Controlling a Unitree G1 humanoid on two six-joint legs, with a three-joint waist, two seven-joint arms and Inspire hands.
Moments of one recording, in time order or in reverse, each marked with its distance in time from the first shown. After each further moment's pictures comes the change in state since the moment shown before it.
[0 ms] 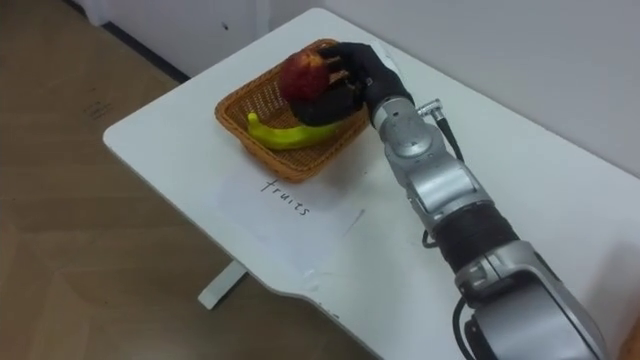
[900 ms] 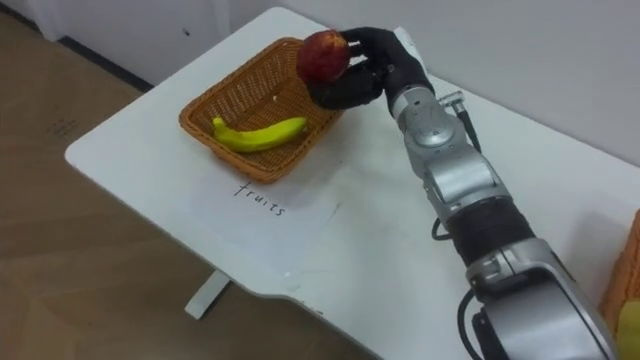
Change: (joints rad) left arm -0.002 -0.001 -0.026 0.014 -0.048 0.000 0.010; right arm -0.004 -0.023 -0.089 -0.001 0.025 -0.004 0.022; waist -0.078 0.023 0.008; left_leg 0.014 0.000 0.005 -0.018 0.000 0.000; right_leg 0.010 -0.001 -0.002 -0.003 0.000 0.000
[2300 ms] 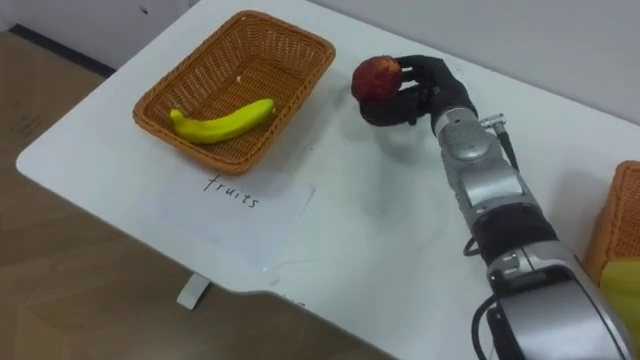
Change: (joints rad) left arm -0.074 -0.004 -0.040 0.027 -0.072 -0.044 0.011; right arm 0.000 -0.046 -0.103 0.168 -0.019 -0.066 -0.020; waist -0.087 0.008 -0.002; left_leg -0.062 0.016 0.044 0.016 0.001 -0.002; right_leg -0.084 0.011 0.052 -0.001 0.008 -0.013
